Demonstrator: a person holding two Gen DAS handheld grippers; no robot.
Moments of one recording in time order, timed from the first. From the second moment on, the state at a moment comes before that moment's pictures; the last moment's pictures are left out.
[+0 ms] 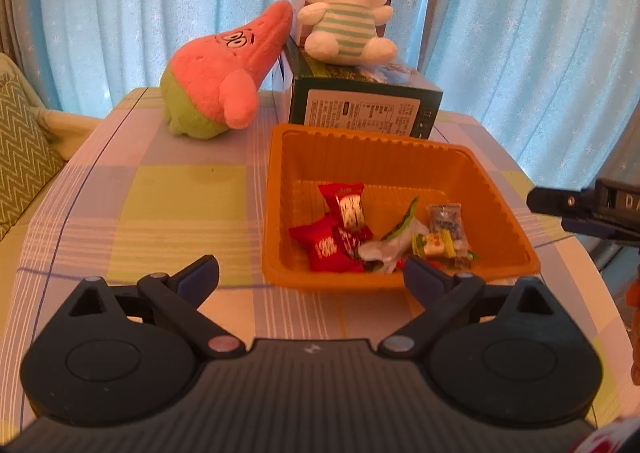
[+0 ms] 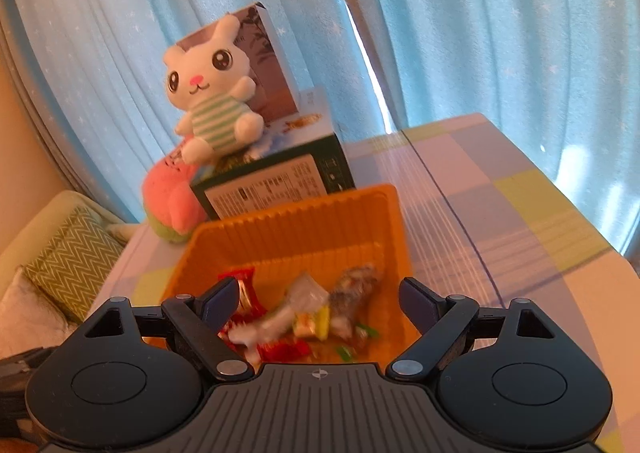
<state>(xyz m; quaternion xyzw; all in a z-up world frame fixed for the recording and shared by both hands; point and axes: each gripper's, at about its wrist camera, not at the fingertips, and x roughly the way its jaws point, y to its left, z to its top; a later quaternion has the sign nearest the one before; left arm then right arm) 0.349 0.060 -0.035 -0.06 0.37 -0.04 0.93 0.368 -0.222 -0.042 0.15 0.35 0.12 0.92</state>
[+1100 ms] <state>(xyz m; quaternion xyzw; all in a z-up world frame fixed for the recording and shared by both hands) 0.110 0.036 0.033 -0.04 0.37 0.03 0.93 0.116 -0.210 0.014 0.06 0.35 0.10 0.93</state>
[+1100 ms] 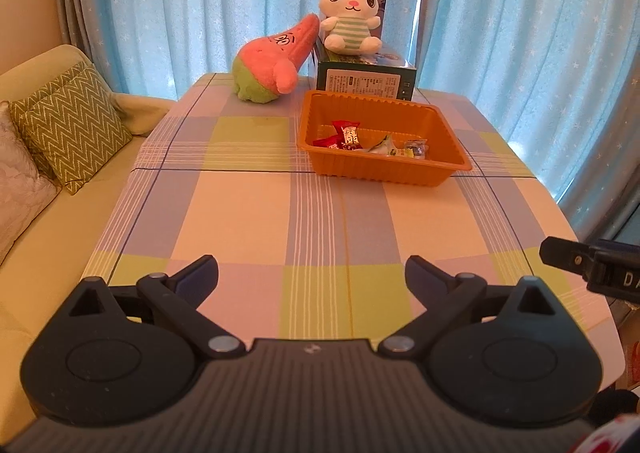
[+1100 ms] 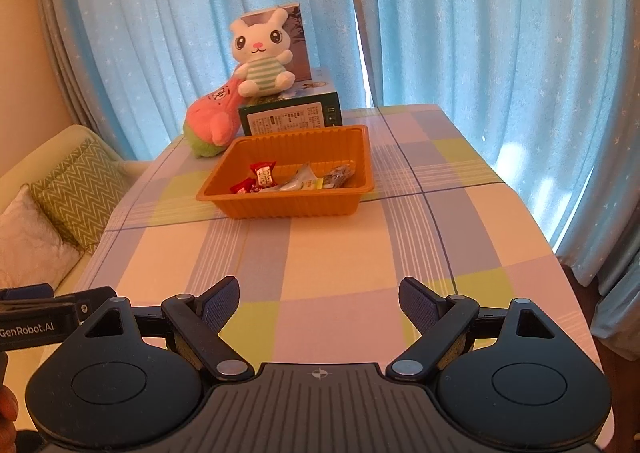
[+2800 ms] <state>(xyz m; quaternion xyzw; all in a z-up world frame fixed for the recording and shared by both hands) 0.033 0.016 0.040 -0.05 0.37 0.02 0.93 0.036 -0.212 0.026 0.03 0.34 0.10 0.93</state>
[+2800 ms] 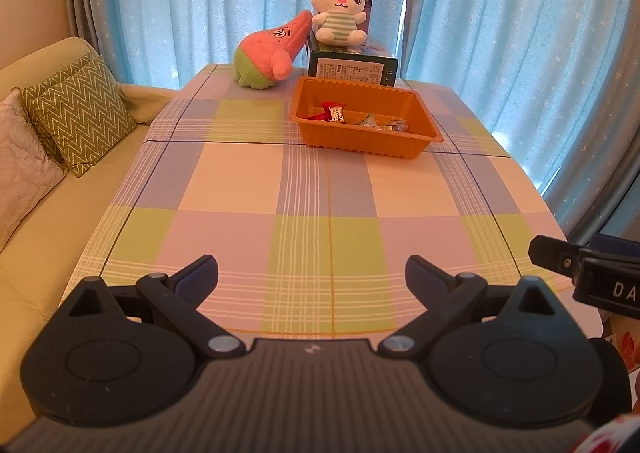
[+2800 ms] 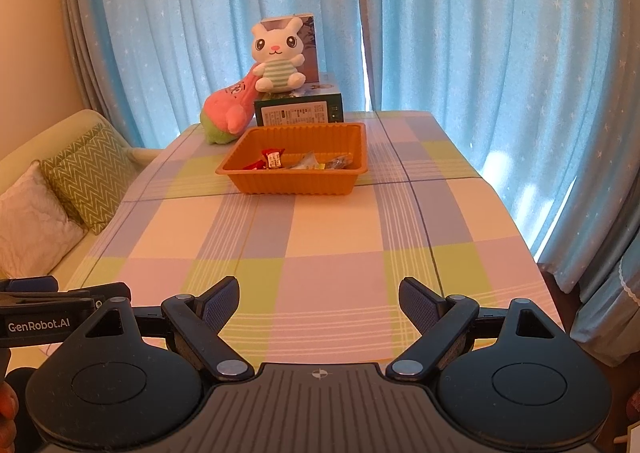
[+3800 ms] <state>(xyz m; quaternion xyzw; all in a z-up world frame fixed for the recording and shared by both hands) 0.034 0.013 0.041 -0.05 0.37 0.02 0.93 0.037 -0.212 0.027 0.03 0.34 0.10 0.94</state>
